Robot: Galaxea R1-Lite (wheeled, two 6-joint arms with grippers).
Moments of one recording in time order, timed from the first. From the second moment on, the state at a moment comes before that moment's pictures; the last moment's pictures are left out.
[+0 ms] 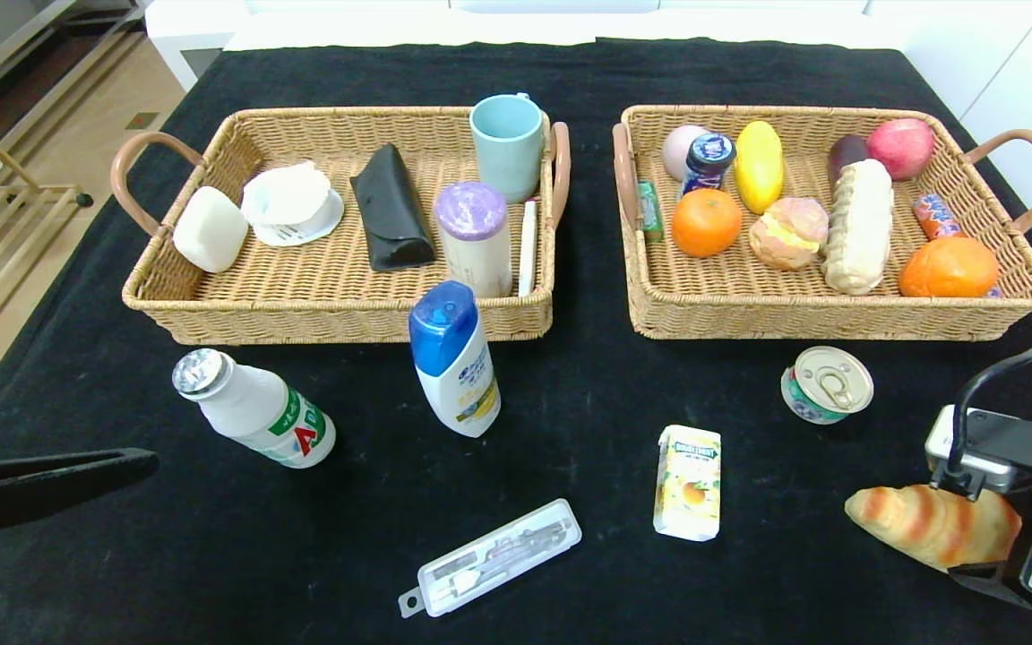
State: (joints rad) left arm -0.44 0.80 -0.63 0.00 -0.35 0.27; right arm 0.22 1.37 -0.89 0.50 -0.16 -0.62
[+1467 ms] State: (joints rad) left arm -0.44 0.80 -0.62 0.00 -0.35 0.28; right arm 0.24 1.22 -0.90 0.42 -0.09 -0.47
